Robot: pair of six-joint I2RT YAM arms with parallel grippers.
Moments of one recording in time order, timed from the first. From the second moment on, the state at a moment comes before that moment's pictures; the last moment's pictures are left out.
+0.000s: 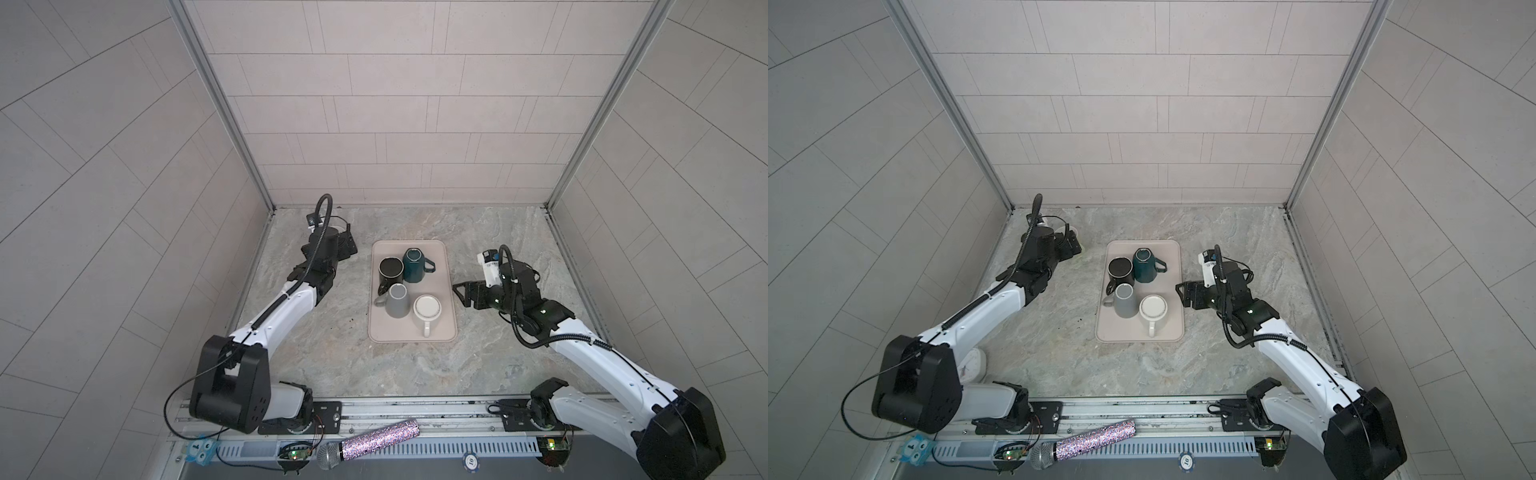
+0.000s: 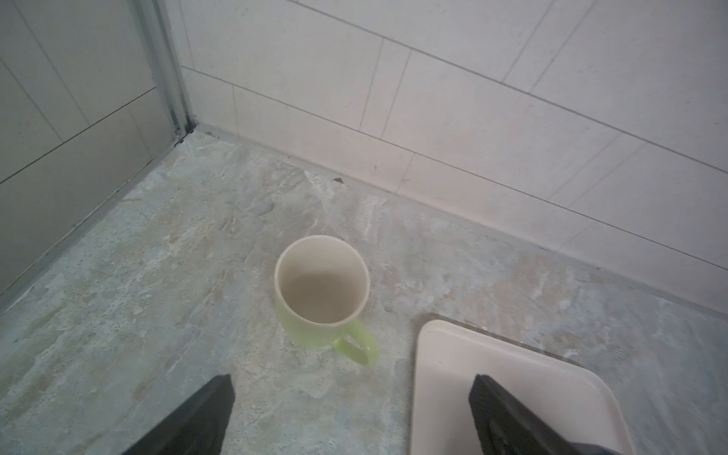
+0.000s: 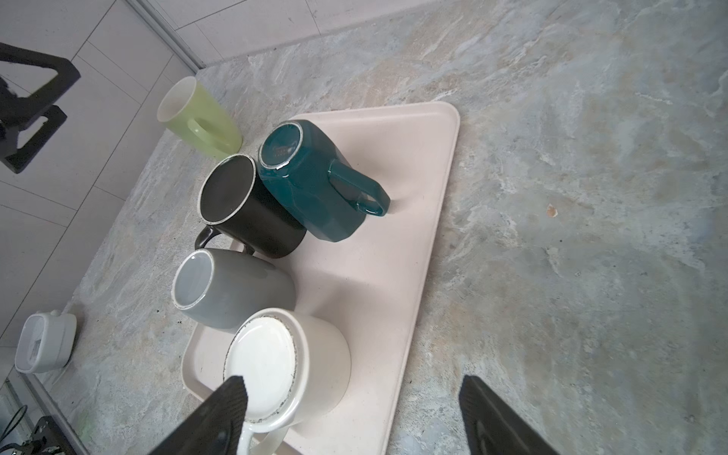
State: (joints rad) left arm -0.28 1.32 0.89 -0.03 -0.32 -0.42; right arm 0.40 1.02 0.68 -0.27 -0.17 0.37
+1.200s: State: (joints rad) left arm -0.68 0.87 0.51 -0.19 -0.40 -0.49; right arm 0.94 1.19 0.76 -0.49 0.22 0.62
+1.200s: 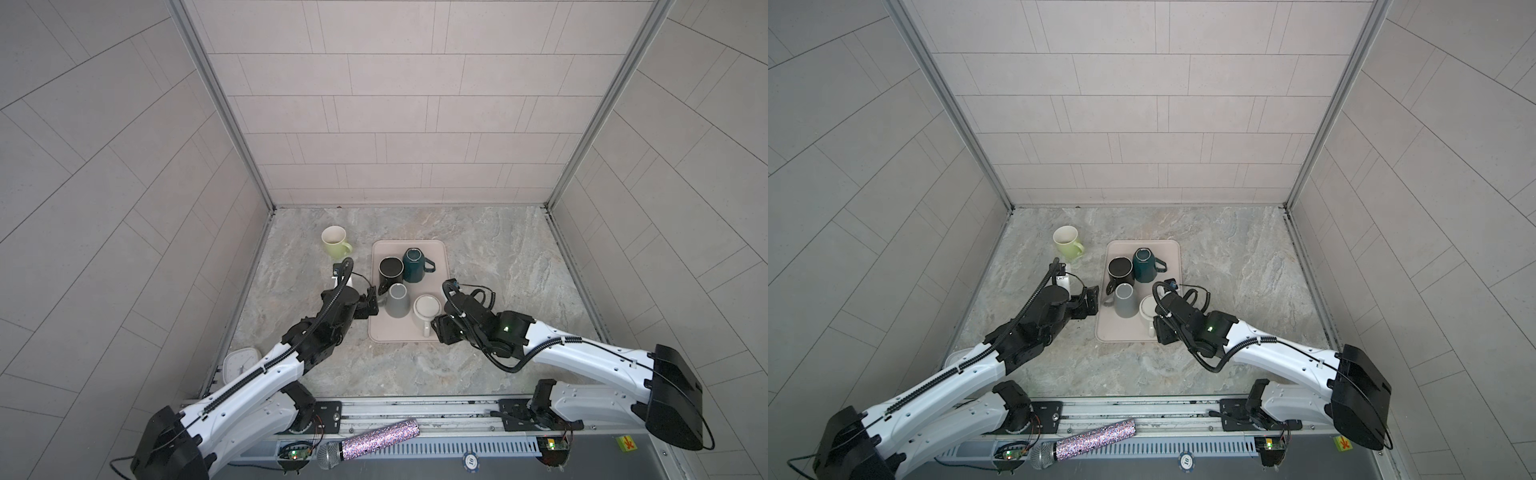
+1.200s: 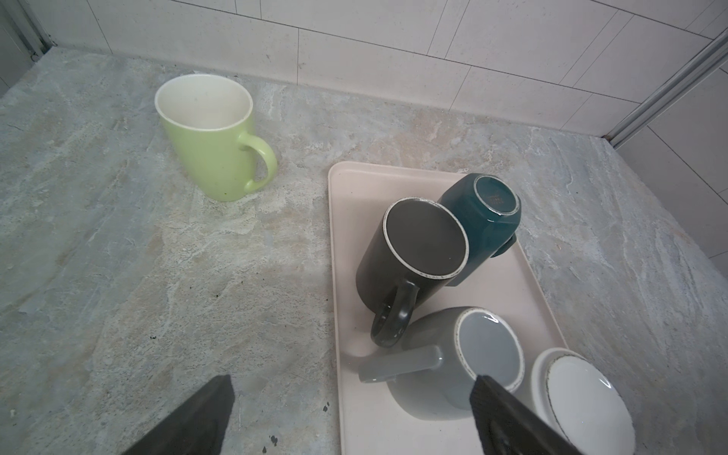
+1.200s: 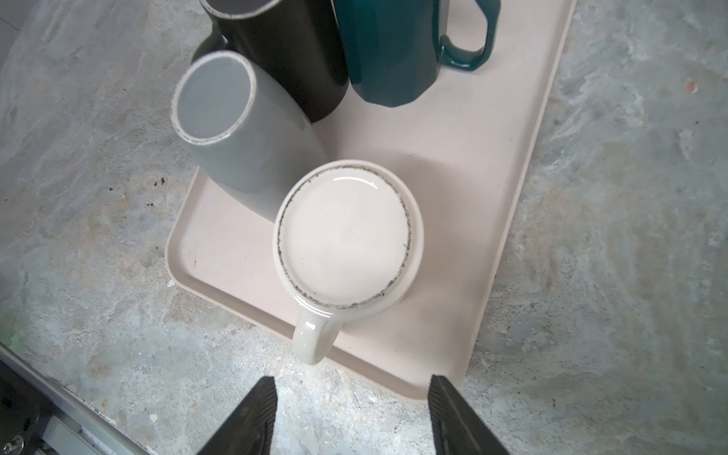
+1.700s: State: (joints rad) left arm -0.68 0.88 0.46 -0.11 -0.40 -0.48; right arm 0.96 1.42 0.85 -0.46 0.15 0.67
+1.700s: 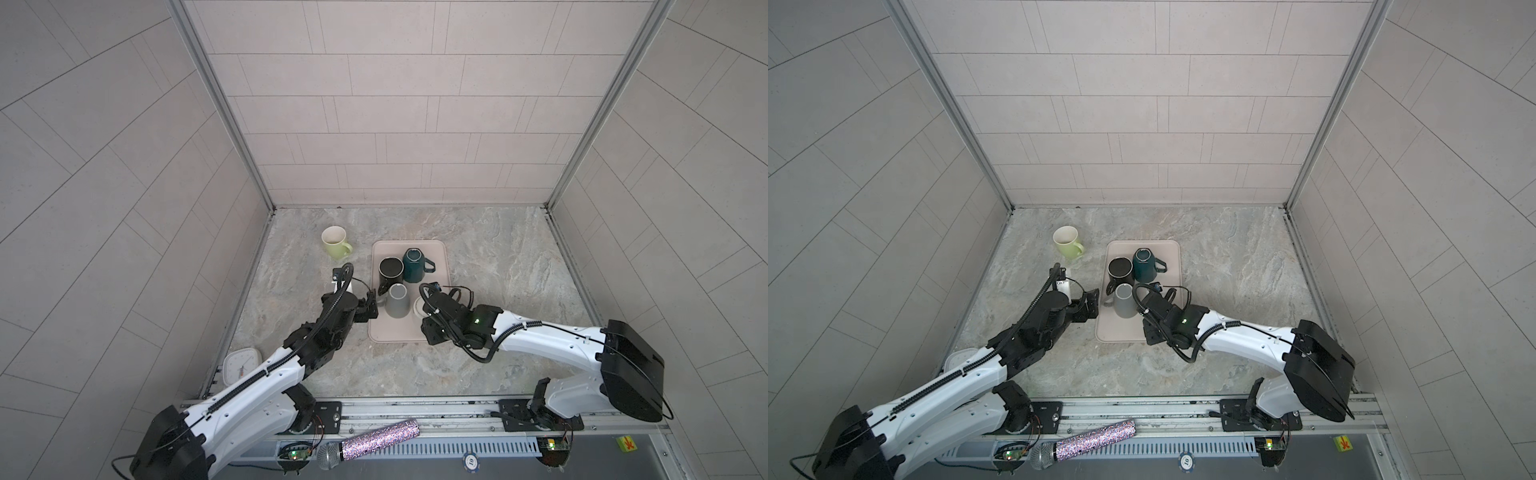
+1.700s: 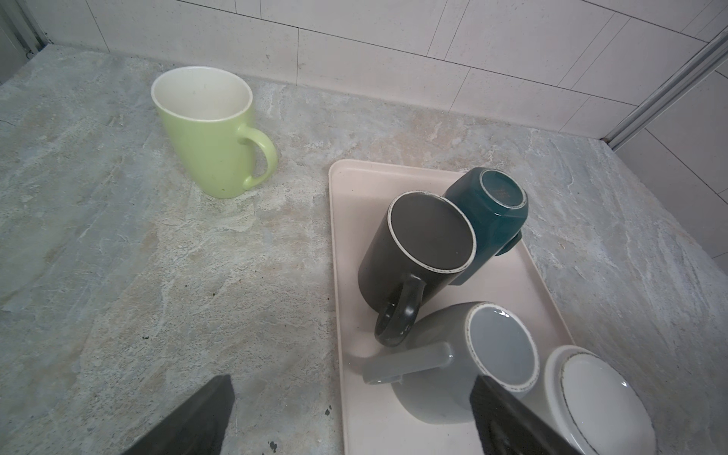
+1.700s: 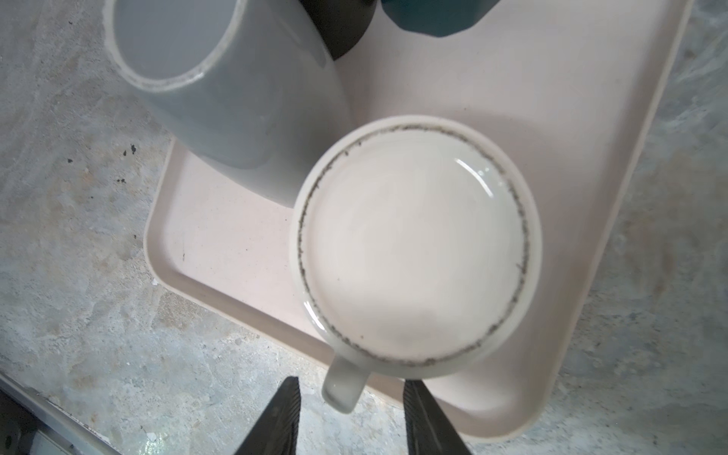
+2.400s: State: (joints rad) left arm -0.69 0.91 0.44 -0.06 -0.41 -0.45; right arm 0.94 1.51 0.90 -0.51 0.20 0.72
